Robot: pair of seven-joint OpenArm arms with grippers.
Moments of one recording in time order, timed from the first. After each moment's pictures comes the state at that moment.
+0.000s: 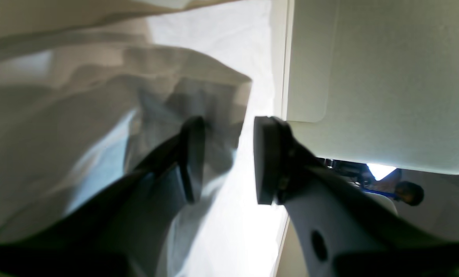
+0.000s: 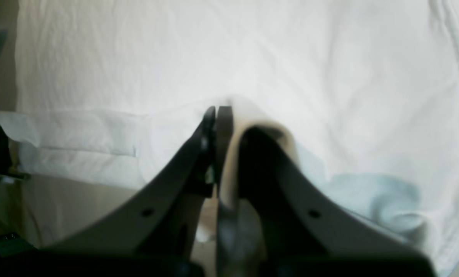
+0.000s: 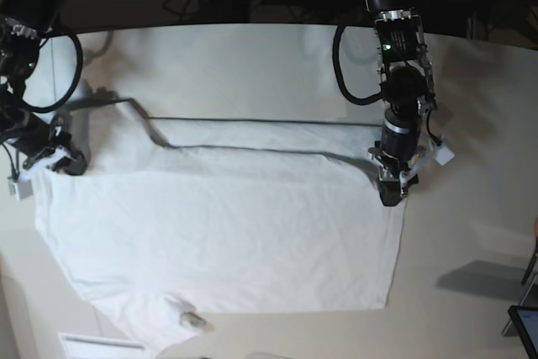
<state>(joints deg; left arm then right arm) 2.2 -3.7 -14.7 82.9 -79.3 11.0 10.1 2.1 16.9 27.7 86.1 48.2 17.6 -66.6</state>
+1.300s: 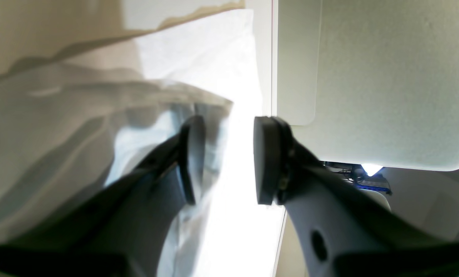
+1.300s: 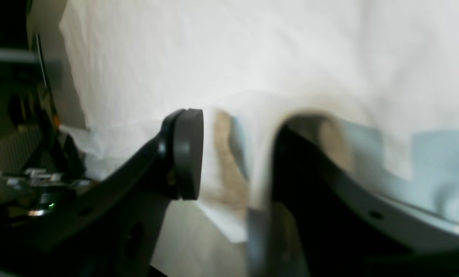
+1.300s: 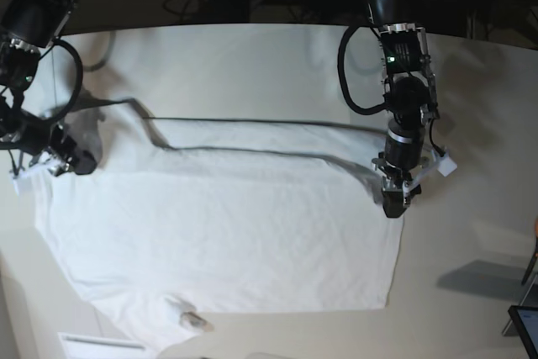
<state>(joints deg) -1.2 -4.9 -14.5 78.9 -79.3 6.7 10.1 5.7 15.3 31.9 78.4 52.5 9.9 -75.7</state>
